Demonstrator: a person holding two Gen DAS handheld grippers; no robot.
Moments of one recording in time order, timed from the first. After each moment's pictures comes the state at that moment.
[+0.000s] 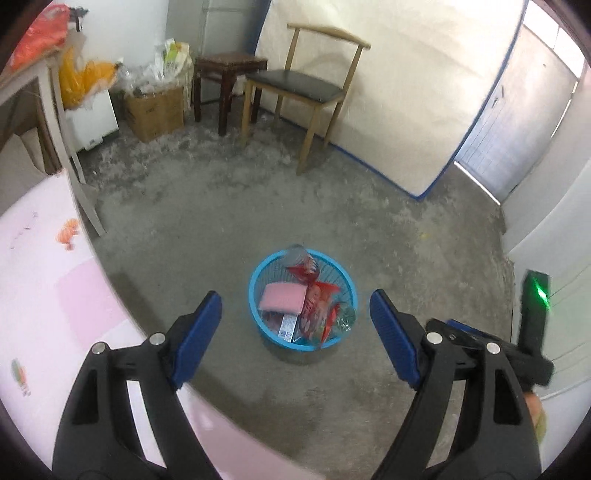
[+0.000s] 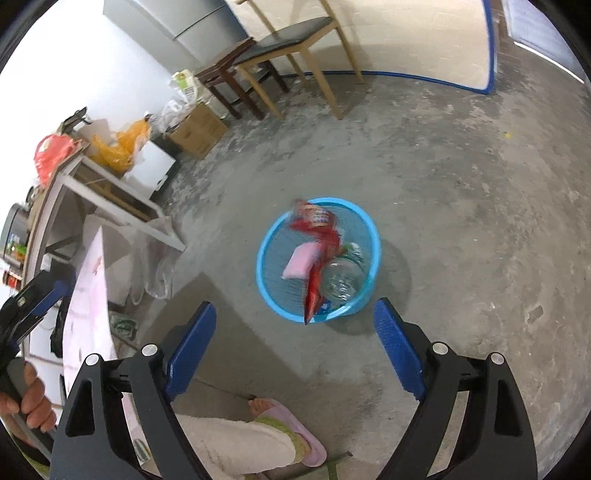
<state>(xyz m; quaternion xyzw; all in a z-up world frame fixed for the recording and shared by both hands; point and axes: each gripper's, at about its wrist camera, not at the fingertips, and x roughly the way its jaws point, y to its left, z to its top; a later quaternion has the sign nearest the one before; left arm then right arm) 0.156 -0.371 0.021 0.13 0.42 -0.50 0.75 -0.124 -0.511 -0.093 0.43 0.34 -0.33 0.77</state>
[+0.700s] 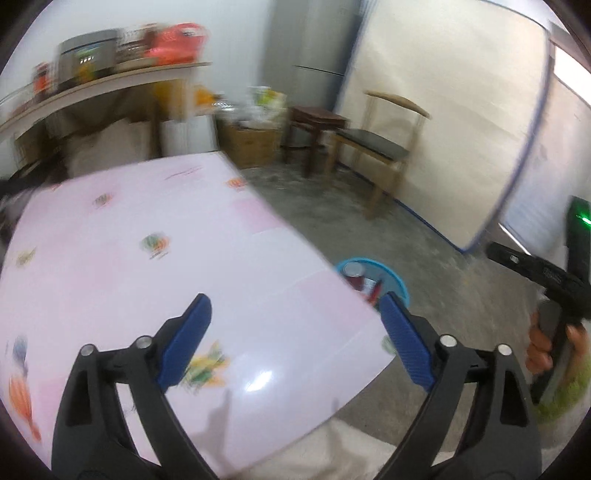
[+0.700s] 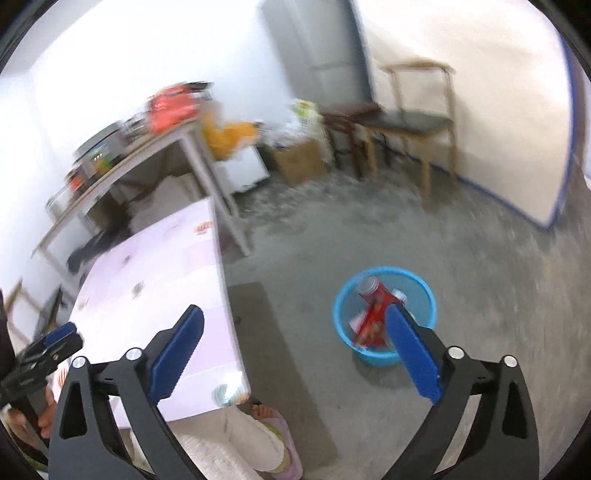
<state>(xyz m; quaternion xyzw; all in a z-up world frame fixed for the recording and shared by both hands) 0.075 -0.111 0.035 0.03 0.35 -0.36 0.87 -0.102 -0.348 0.029 0.20 0.28 -0.22 0.91</state>
